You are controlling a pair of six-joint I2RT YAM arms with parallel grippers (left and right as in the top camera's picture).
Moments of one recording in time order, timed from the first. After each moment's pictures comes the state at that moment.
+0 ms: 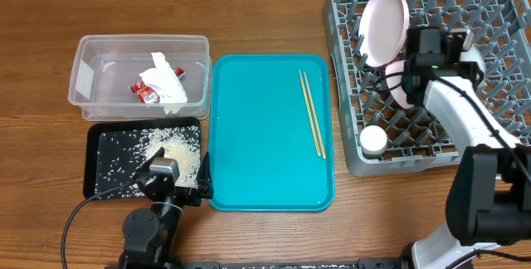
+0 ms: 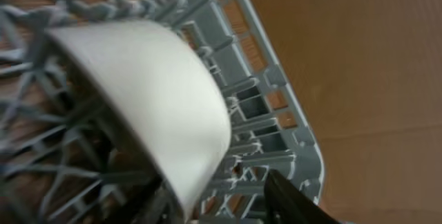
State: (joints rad) left arm -0.12 0.02 0.07 -0.23 0.06 -0.15; right arm 0.02 1.80 1.23 -0.52 1.01 0.07
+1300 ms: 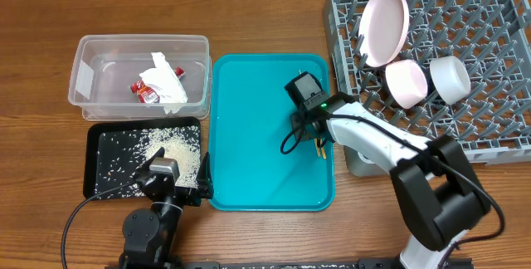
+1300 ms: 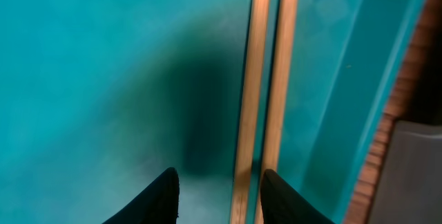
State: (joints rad) left arm -0.12 0.02 0.07 -0.23 0.06 -0.15; right arm 0.57 1.89 1.17 -0.58 0.13 0.30
